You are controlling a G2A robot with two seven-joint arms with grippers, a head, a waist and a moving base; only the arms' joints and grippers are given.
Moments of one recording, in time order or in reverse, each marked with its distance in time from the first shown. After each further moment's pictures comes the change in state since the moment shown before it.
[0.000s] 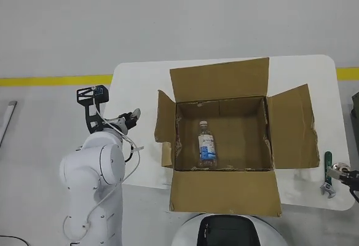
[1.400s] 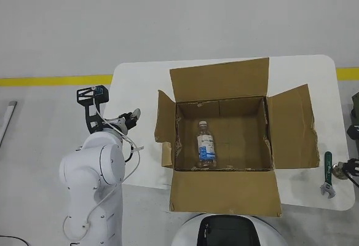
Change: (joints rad) left arm 0.000 0.000 0.000 0.000 0.000 0.000 0.000; right arm 0.348 0.070 -0.223 0.286 -0.282 -0.006 0.276
